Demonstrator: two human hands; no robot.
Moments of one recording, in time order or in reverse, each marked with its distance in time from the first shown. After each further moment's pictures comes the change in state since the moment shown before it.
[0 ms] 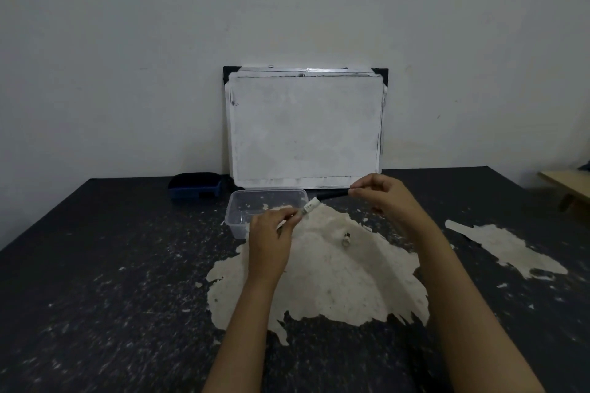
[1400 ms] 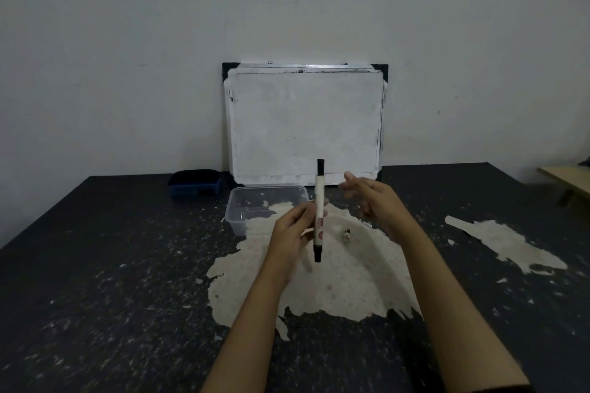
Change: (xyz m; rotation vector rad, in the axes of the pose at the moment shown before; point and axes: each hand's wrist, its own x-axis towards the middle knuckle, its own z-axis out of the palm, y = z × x) left_hand -0.005 0.025 0.014 -0.850 -0.348 -0.398; right_hand -0.003 0.011 0.021 0.109 0.012 0.050
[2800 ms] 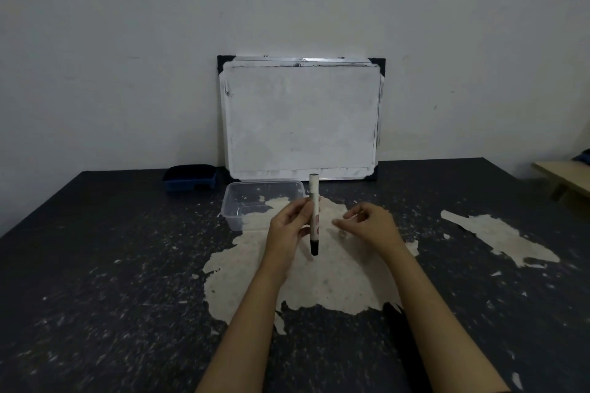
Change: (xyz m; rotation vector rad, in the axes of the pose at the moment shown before) left_hand 0.007 -0.015 -0.005 -0.018 0.070 0.037; right_hand -0.010 0.060 0.004 -0.447 0.112 0.123
